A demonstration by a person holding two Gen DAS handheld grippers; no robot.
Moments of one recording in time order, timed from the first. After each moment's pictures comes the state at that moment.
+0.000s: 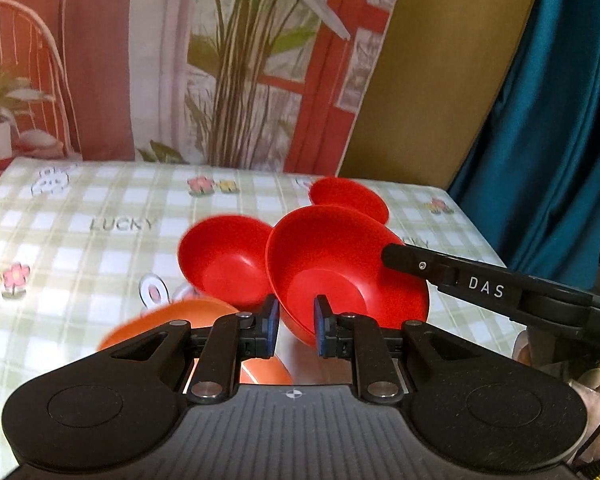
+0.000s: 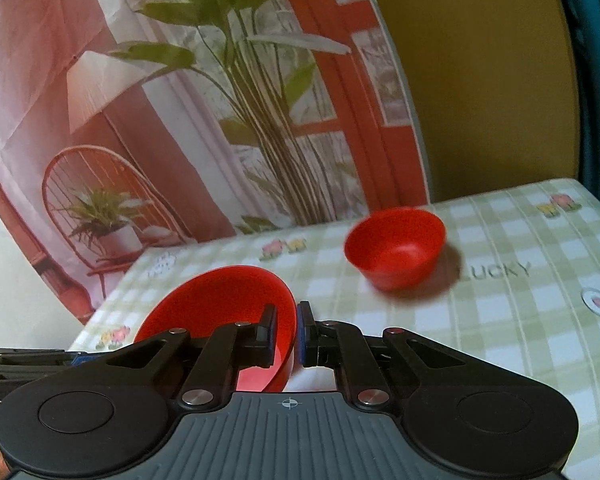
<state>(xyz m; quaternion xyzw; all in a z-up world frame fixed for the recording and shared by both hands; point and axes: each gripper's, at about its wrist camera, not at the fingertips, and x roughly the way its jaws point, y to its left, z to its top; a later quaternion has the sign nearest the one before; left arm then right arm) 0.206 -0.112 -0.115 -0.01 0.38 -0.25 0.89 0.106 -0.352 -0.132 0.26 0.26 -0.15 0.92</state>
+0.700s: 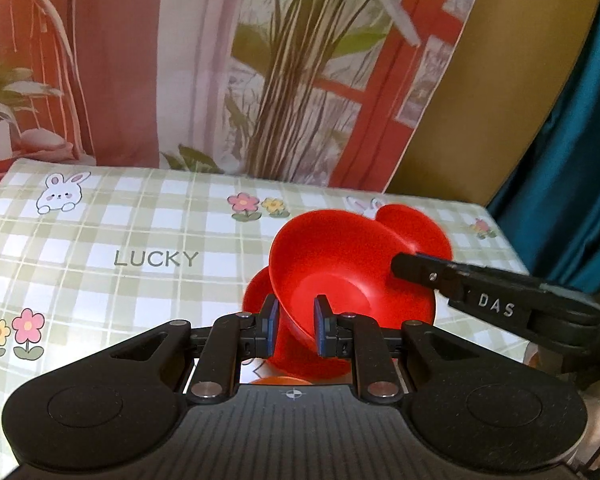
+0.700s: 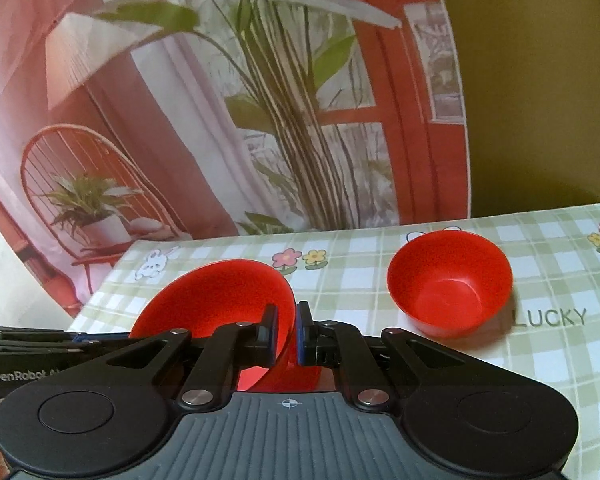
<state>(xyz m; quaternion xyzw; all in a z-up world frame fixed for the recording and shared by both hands) 0.301 -0.090 -0.132 -0.02 0.42 -0.24 0.88 0.204 -0.358 -0.150 0.24 0.31 -0.14 0.91</state>
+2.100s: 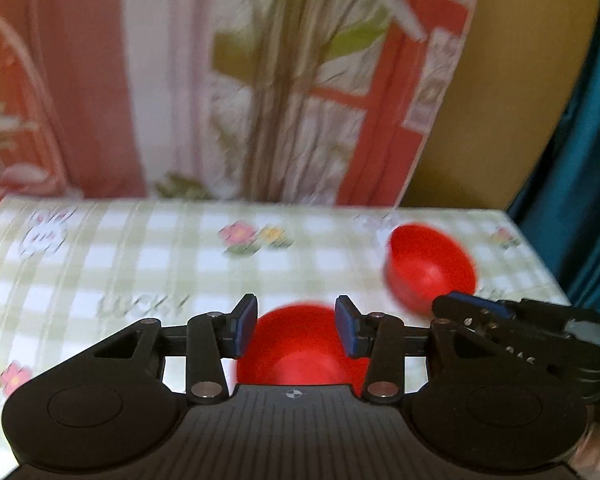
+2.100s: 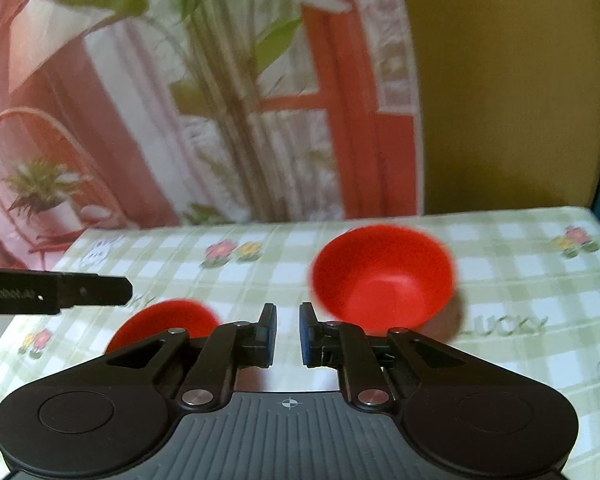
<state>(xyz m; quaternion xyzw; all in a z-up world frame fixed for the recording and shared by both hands) 0.333 -0.132 -0.132 0.01 0.39 -0.24 0.89 0.184 -0.407 -0.175 0.21 0.31 -0.20 0.91</state>
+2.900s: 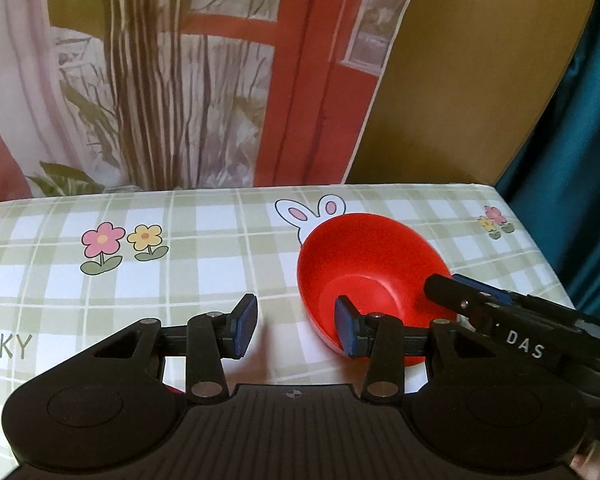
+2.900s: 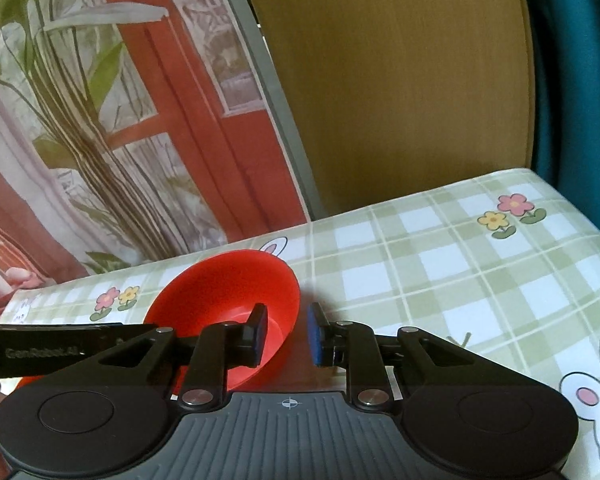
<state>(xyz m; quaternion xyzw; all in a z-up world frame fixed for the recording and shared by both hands) 0.380 -0.251 -0.196 0.03 0.43 -0.27 0.86 0.172 -0.496 -0.226 0.28 0.29 -0.27 0.87</state>
